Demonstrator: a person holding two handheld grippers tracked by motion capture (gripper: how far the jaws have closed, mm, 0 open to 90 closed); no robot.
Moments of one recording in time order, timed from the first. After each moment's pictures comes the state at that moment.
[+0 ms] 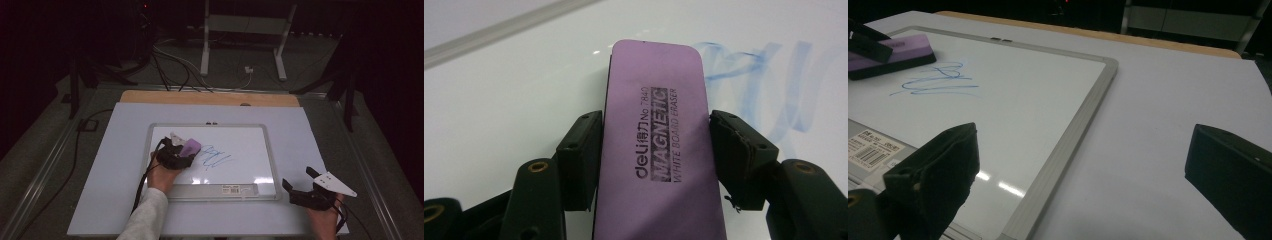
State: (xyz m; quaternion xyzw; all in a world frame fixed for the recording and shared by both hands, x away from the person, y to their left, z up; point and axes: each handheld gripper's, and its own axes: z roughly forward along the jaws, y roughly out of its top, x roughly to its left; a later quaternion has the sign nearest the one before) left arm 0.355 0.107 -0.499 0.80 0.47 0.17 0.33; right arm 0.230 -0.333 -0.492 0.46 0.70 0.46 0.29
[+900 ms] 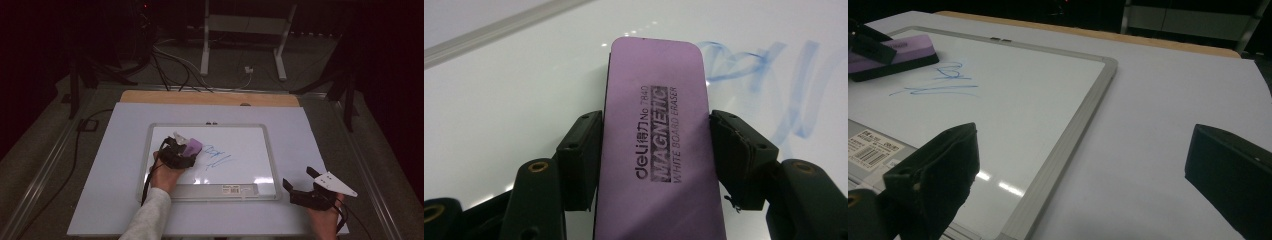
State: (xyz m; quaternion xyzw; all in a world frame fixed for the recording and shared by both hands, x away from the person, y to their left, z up) left arm 0.355 0.094 -0.497 0.81 0.47 0.17 0.31; right arm 0.230 -0.334 -0.492 0.46 0.70 0.46 0.29
